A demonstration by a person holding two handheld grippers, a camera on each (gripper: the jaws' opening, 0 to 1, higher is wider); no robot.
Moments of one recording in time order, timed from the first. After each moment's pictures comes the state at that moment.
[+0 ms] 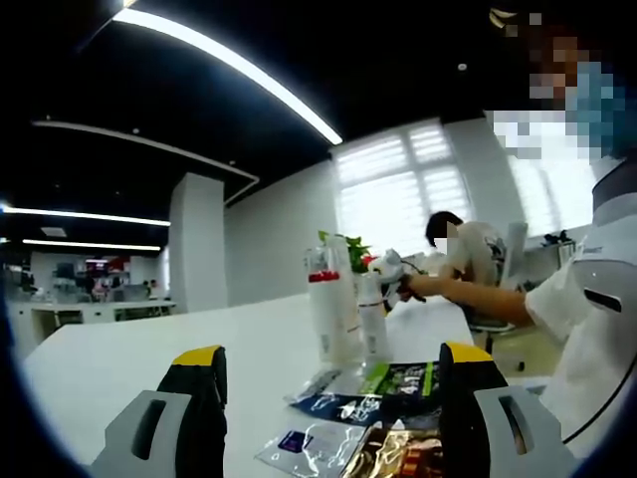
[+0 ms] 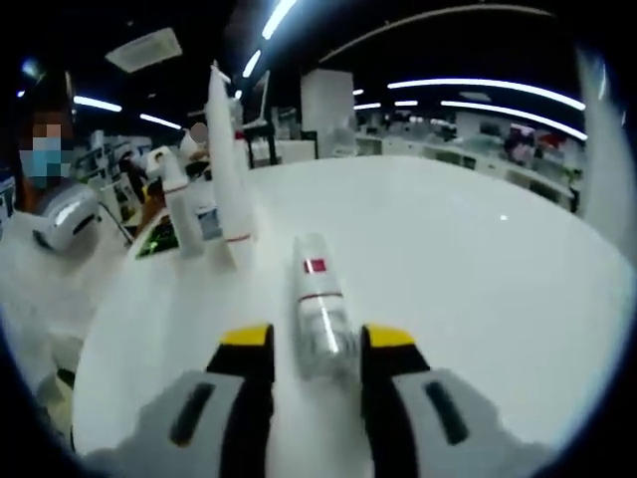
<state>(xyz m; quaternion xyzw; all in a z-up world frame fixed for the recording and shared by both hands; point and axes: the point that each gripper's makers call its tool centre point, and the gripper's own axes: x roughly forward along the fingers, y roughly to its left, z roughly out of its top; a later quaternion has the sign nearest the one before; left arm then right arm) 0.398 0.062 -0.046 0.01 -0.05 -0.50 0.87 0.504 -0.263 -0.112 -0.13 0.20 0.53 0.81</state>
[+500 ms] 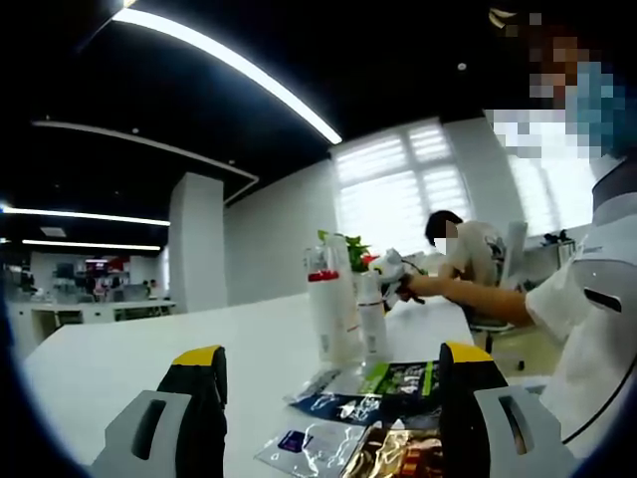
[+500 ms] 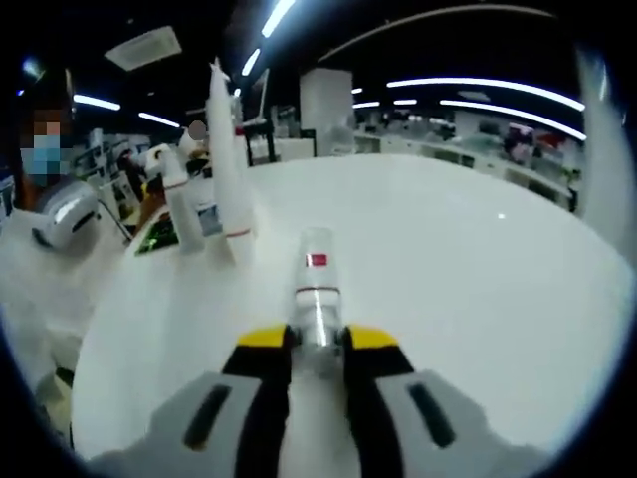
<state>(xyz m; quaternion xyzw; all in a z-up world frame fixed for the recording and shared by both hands) 0.398 0.062 -0.046 0.01 -0.05 -0.50 0.87 0.505 -0.268 -0.114 -0.13 0.20 0.52 0.82</state>
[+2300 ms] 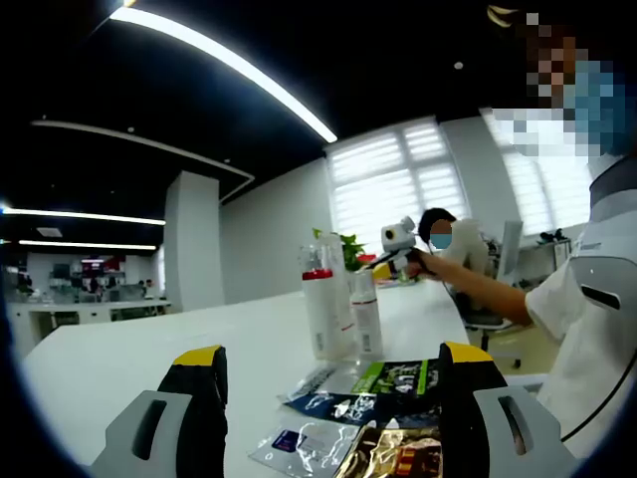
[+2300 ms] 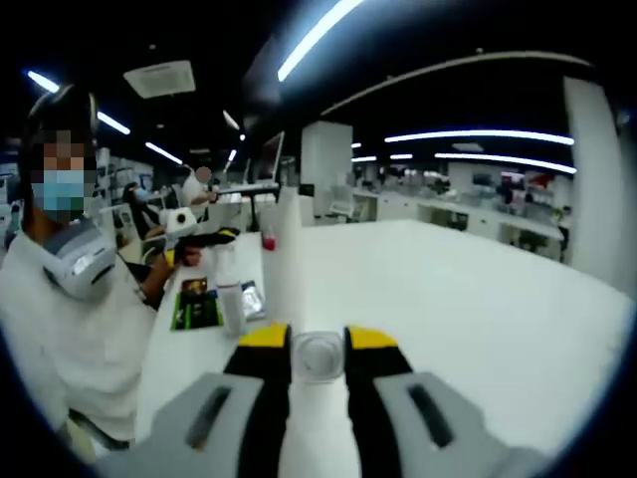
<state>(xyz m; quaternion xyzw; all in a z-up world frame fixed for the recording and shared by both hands) 0.394 0.059 -0.048 0.01 -0.04 -0.51 0.86 0.467 -0.236 -0.008 -0.09 0.08 0.52 0.85</state>
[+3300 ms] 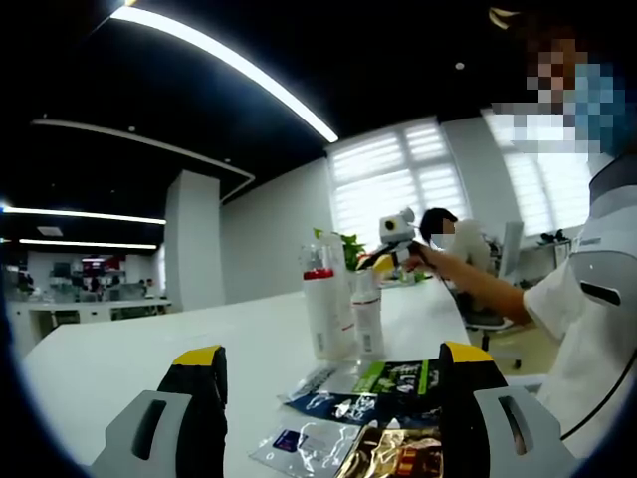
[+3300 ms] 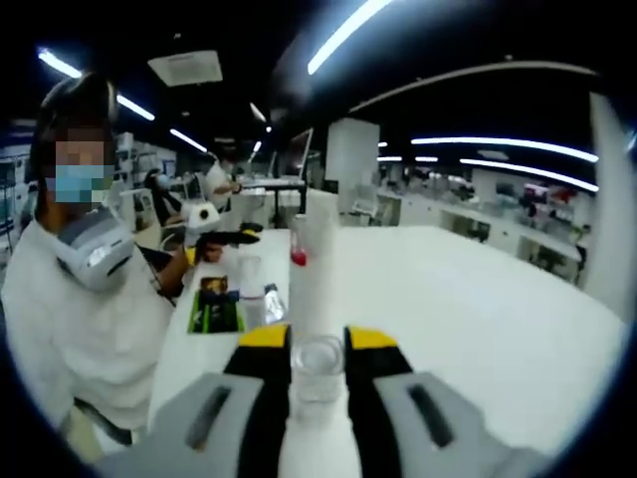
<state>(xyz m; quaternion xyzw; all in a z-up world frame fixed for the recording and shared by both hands) 0.394 0.059 -0.048 0.01 -0.04 -0.50 0.86 0.446 -0.201 0.004 -0.13 0.08 0.57 0.81</state>
